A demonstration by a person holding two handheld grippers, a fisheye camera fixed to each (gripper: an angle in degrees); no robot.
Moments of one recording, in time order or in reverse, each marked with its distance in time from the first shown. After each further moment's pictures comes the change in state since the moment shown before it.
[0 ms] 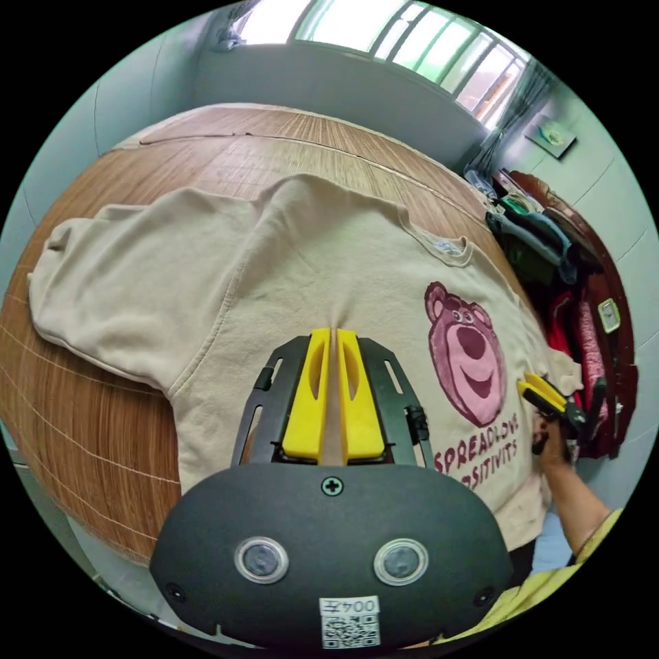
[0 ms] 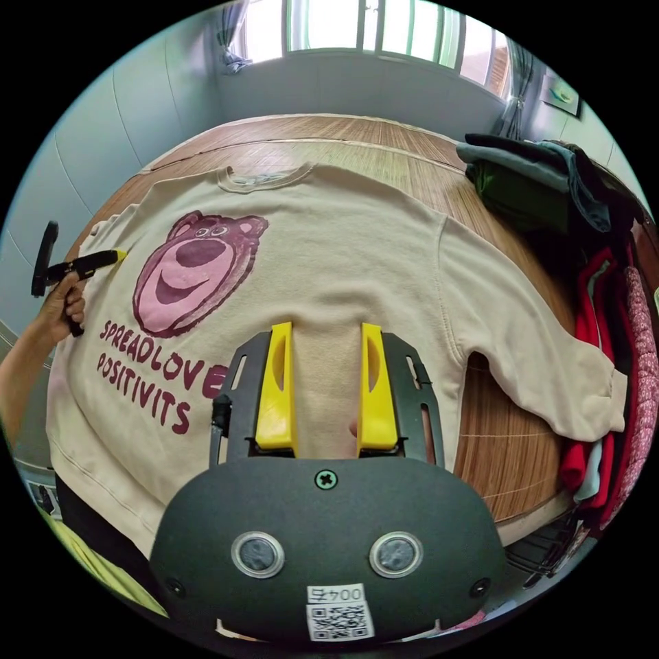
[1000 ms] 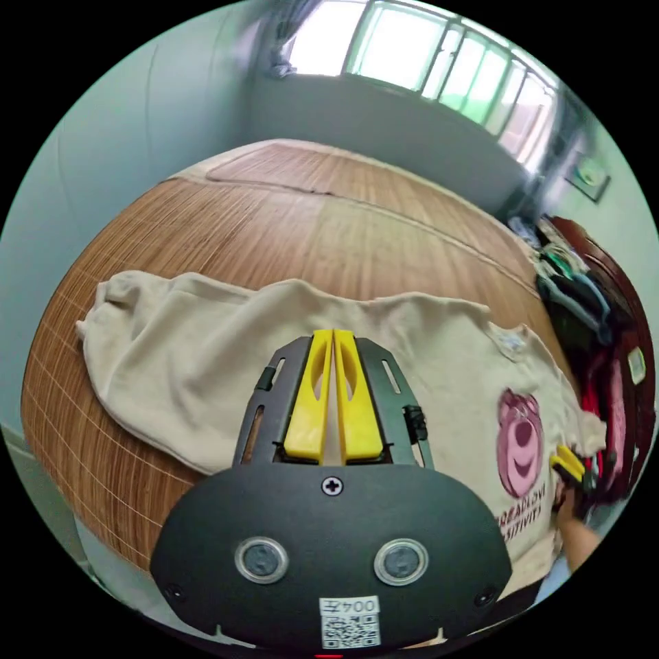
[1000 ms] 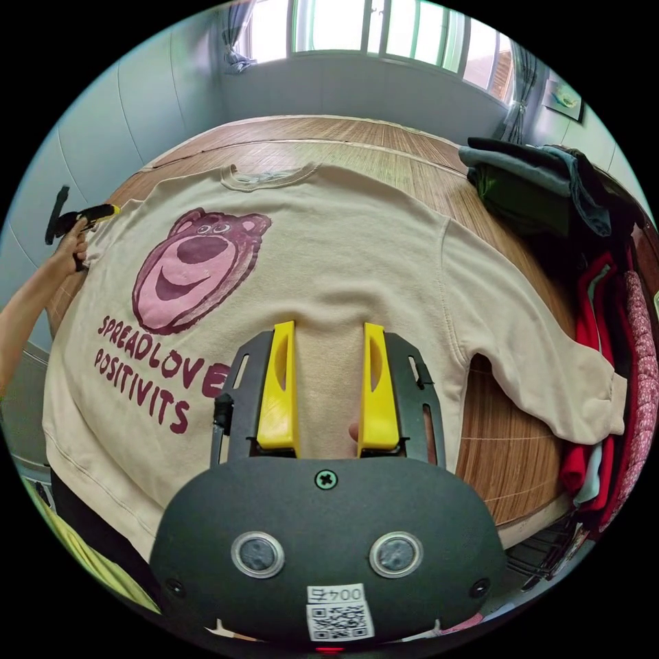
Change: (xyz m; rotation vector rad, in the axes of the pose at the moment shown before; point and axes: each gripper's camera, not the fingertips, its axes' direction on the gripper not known) left arm -0.060 -0.070 -0.058 0.214 -0.185 0.012; right arm 0.013 0.018 0.006 0.014 -0.003 -0.002
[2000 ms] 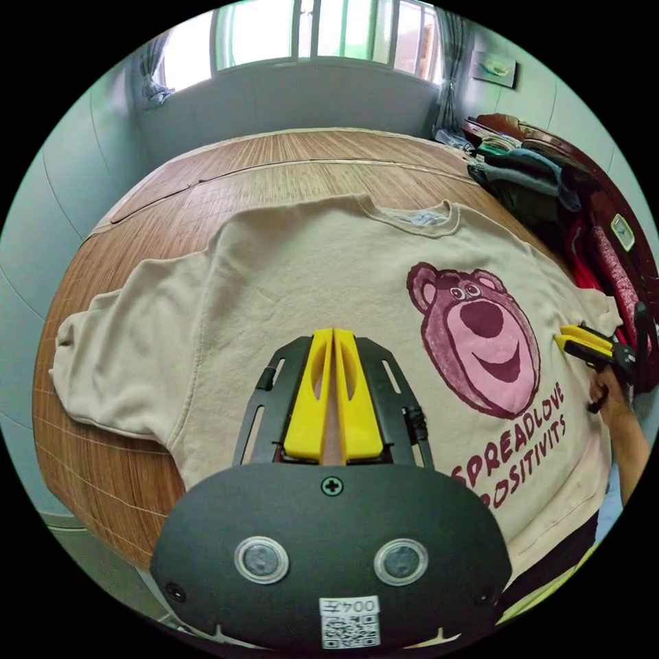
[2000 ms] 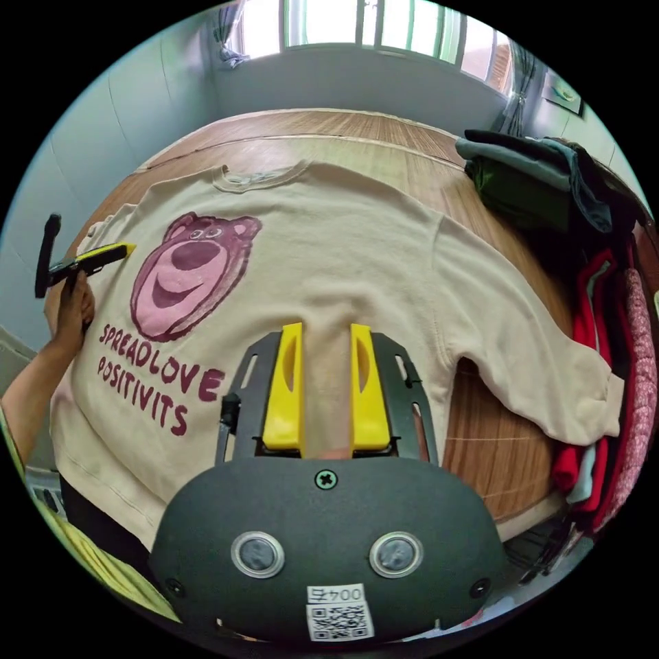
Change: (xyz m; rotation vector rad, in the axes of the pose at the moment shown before) left arm 0.158 0.094 0.039 -0.130 -0.009 0.290; right arm 0.024 -0.001 -0.029 -0.079 0.034 0.081
